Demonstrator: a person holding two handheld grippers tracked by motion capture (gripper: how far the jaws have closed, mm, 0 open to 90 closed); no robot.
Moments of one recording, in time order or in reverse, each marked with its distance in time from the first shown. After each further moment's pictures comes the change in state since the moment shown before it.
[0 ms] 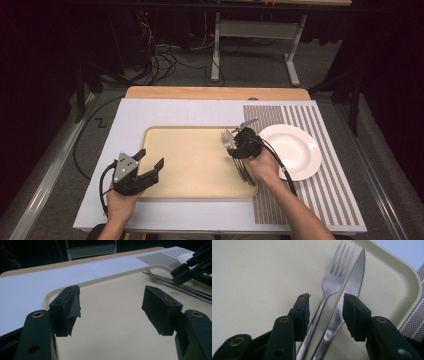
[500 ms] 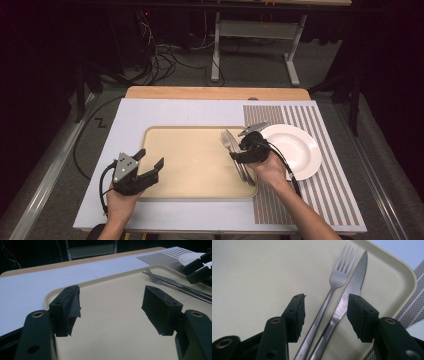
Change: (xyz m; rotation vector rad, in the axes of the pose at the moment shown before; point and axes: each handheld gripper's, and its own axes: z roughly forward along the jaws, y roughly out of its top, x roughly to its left) left arm 0.000 0.000 0.000 0.000 0.001 -0.001; right arm 0.001 -0.016 -0.023 -0.070 0.044 -0.020
